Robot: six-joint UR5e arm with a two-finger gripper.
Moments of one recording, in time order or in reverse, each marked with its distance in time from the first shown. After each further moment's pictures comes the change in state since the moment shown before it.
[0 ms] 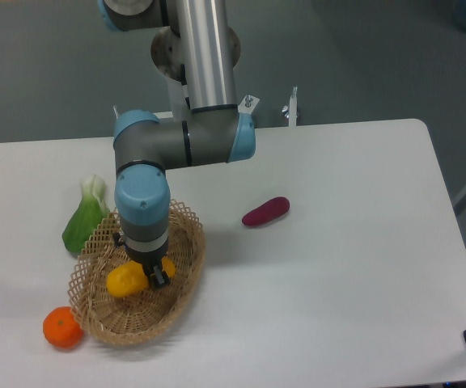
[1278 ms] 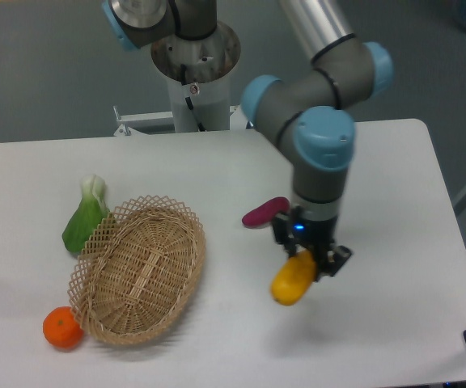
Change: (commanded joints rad) arm 0.449 -0.061 0.264 -0.106 0.081 0.073
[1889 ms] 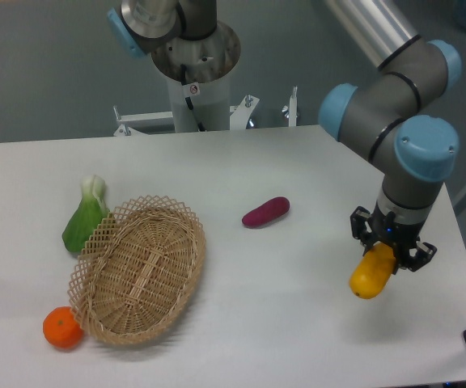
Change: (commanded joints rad) arm 0.086 -0.097 0.161 -0.127 0.039 0.126
